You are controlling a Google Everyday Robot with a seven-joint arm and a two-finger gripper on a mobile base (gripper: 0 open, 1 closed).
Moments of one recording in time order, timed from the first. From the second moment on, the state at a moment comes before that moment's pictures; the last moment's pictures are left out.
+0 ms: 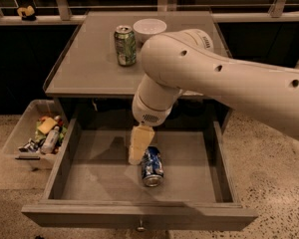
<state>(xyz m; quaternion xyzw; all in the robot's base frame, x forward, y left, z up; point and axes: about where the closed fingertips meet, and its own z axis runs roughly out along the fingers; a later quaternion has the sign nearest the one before) 0.502 0.016 0.787 -0.66 0.73 0.06 0.18</state>
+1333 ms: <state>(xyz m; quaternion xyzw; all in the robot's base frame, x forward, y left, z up) 0.575 -0.057 0.694 -0.55 0.83 0.05 0.08</state>
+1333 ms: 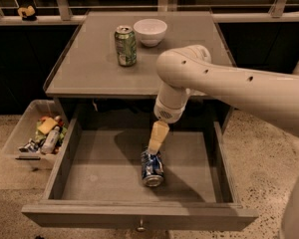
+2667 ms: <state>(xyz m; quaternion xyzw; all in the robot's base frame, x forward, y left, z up) 0.539 -0.060 0.687 -0.52 0.85 0.05 0.05</state>
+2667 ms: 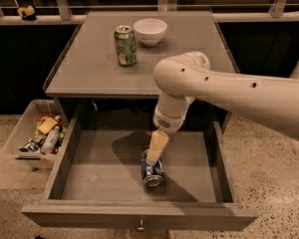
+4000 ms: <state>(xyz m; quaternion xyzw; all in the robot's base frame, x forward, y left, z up) 0.473 -0.024 0.669 -0.52 0.85 0.10 0.09</state>
